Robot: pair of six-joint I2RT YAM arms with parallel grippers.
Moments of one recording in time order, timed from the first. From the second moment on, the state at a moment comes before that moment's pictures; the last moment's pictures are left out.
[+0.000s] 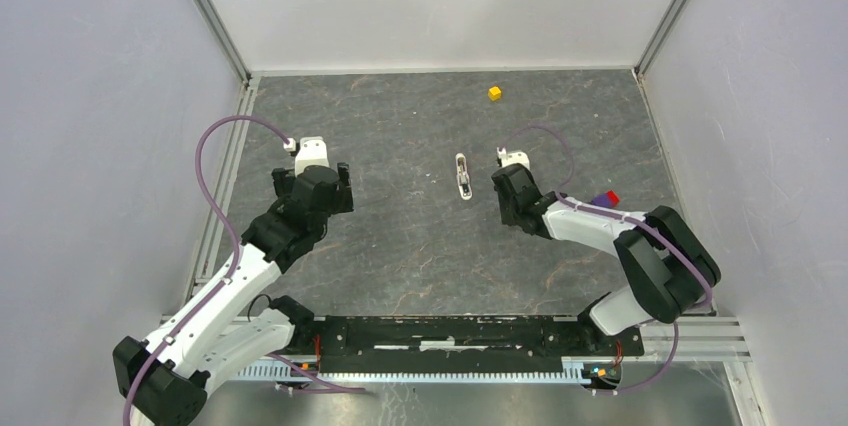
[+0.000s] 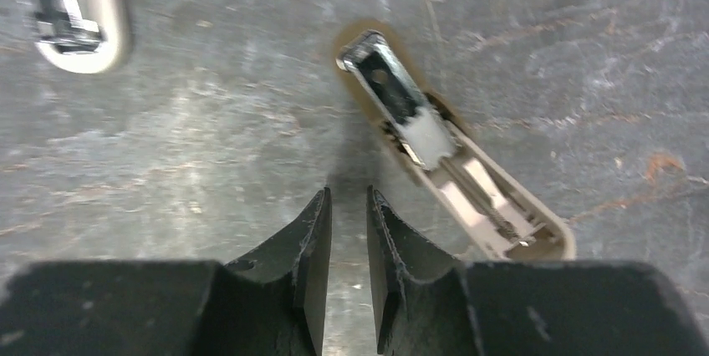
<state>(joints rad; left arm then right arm) -0.55 0.86 0.75 -0.55 -0.65 -0.33 0.61 1.50 0.71 -0.14 0.36 0.33</state>
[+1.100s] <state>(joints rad) -0.27 1.08 0.86 -0.91 -0.73 -0.86 0.42 1.42 0.65 -0.03 0.30 0.11</state>
